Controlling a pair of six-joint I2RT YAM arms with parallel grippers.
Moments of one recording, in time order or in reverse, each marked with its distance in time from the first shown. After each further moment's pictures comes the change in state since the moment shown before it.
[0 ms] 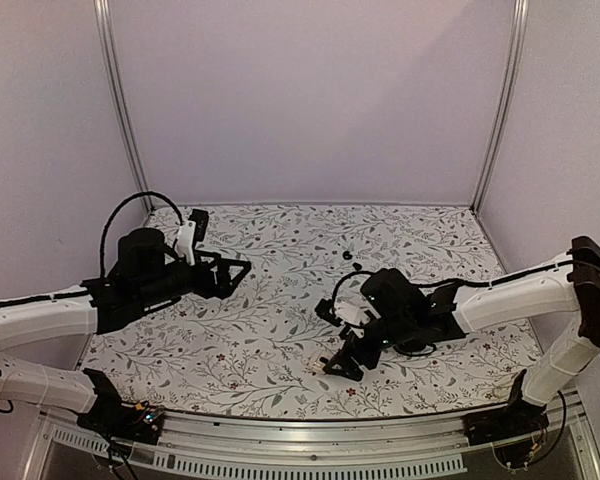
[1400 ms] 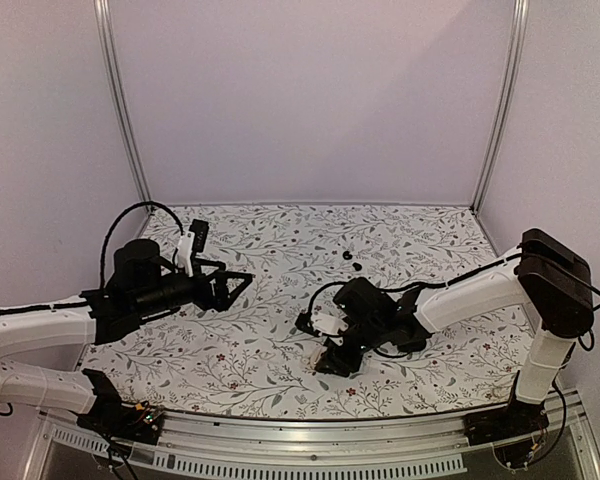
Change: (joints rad) left arm -0.014 -0.039 -0.087 0.089 0.108 0.000; right arm 0.023 0.258 0.137 0.002 0.045 -0.121
